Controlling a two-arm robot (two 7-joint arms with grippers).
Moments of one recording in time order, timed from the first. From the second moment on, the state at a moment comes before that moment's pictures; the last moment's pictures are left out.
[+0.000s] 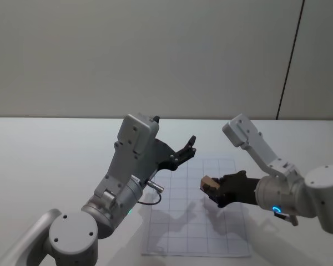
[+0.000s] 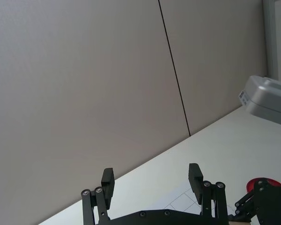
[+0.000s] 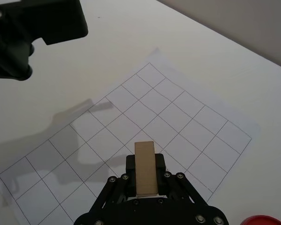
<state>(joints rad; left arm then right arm) -0.24 0.38 0.45 -1.63 -0.20 0.01 -0.01 0.44 0.07 -0.33 -1.34 -0.18 0.60 0.68</state>
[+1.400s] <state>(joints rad) -0.24 0.38 0.45 -1.63 -0.20 0.01 -0.01 0.52 0.01 -0.38 -1.15 -0.18 0.61 0.63</state>
